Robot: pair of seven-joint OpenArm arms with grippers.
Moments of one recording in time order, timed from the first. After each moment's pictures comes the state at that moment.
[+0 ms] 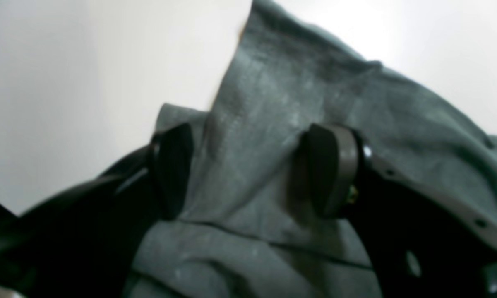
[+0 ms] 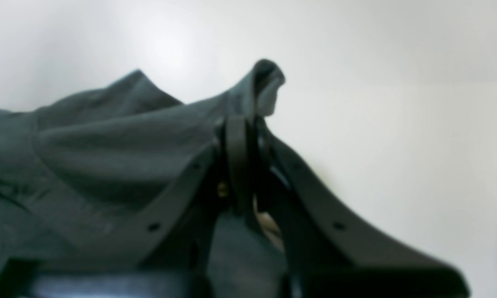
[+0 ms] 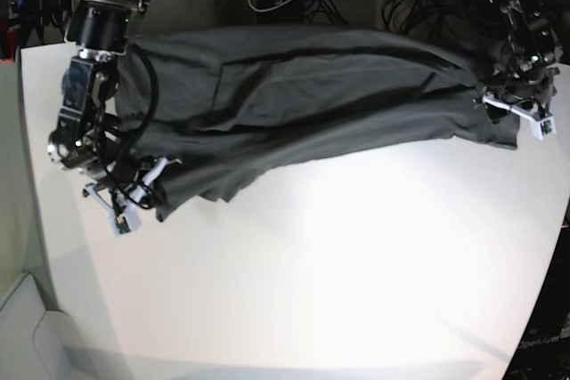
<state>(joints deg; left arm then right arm) 11.2 -12.9 -31.2 83.0 -14.6 -8.5 36.3 8.5 4.9 18.8 83.1 6.0 39.6 -43.6</state>
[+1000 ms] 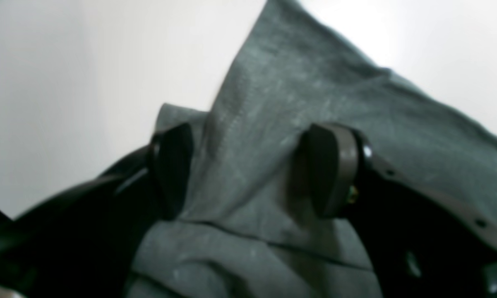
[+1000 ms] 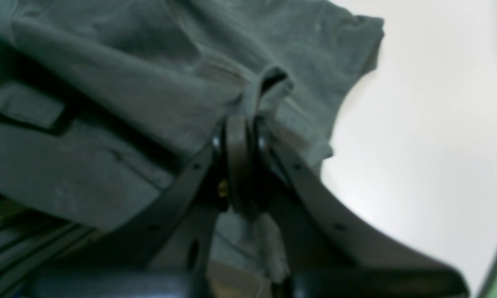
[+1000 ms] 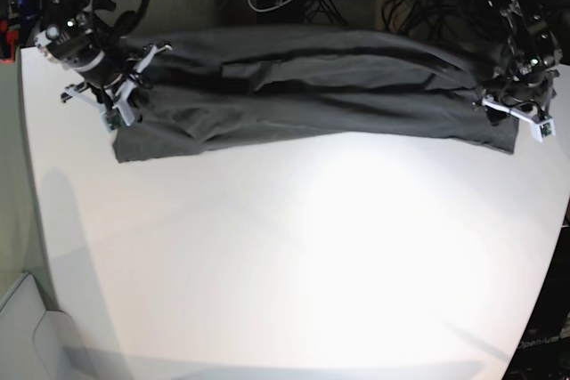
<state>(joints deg) 10.3 -12.9 -31.2 82.6 -14.4 -8.6 36.6 -20.5 3.1 21.7 111.2 6.4 40.1 -50.7</state>
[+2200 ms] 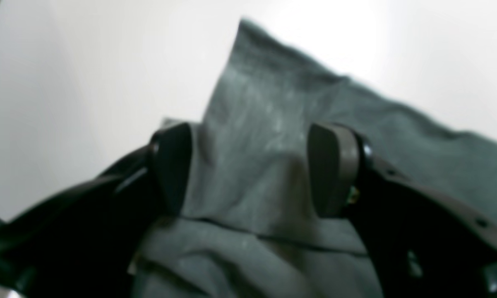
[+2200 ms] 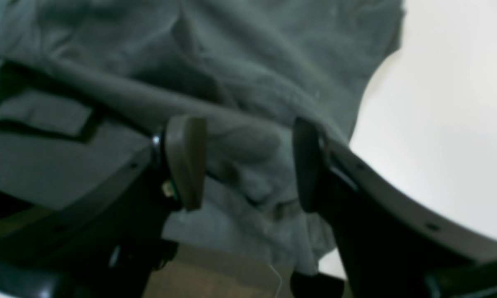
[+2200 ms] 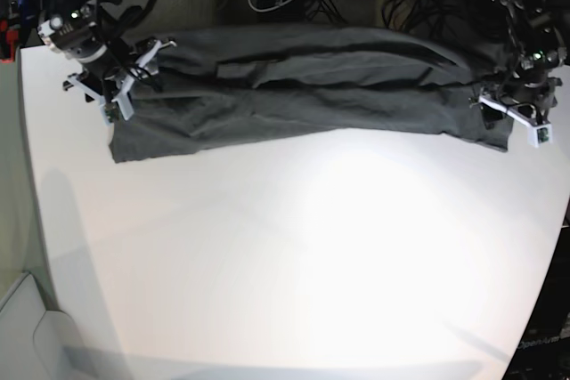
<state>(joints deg) 12.9 -12.5 -31.2 91.9 -14.2 -14.4 39.4 -21.7 -0.9 24.2 113.1 6.2 39.9 -51.5</state>
